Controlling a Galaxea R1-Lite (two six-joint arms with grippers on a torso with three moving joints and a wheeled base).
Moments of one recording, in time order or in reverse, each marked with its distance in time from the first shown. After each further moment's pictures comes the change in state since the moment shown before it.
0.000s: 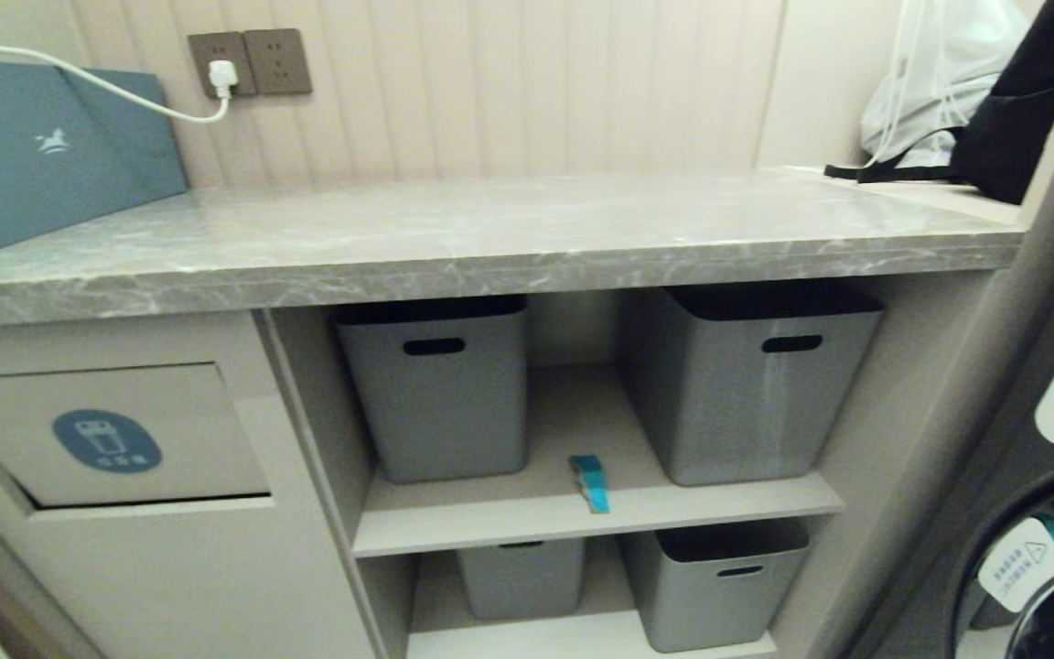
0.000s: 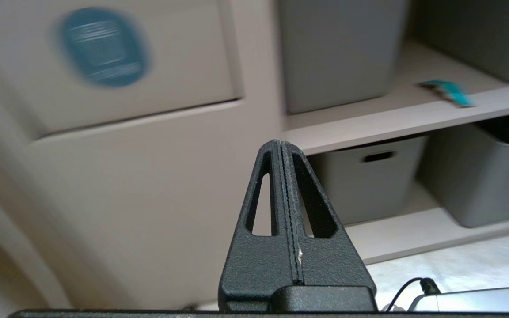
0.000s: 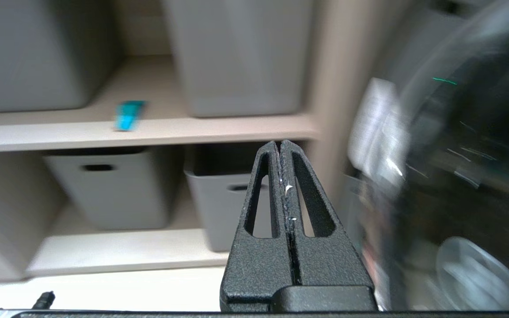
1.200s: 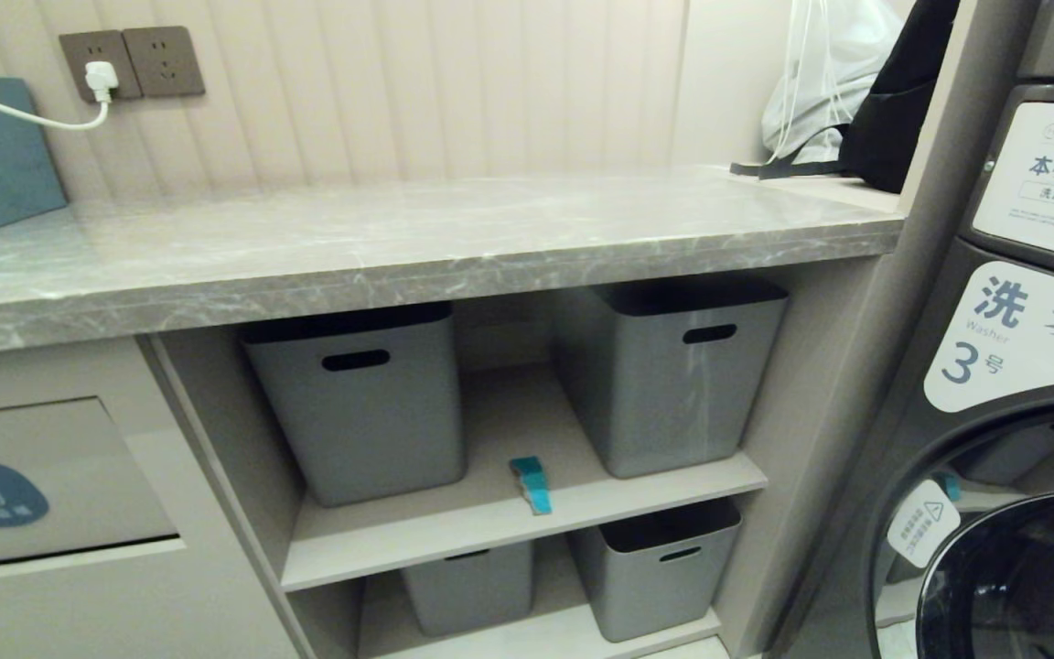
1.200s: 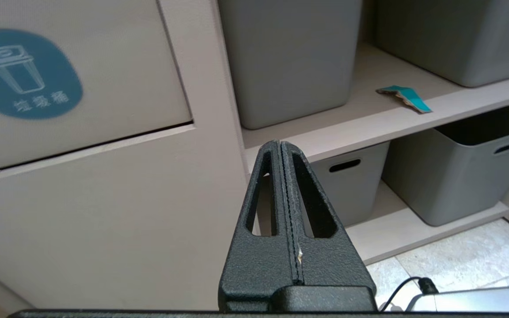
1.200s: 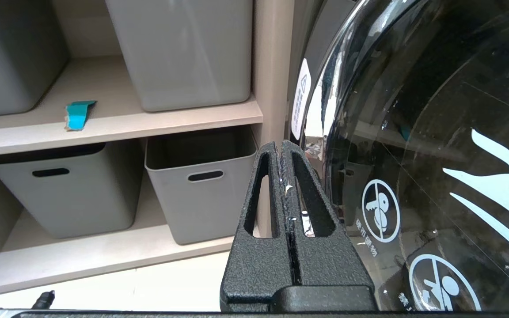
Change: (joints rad) left arm 0.000 -0.001 0.000 0.002 -0.001 -0.005; right arm 0.000 0.000 0.000 0.000 0.000 -0.001
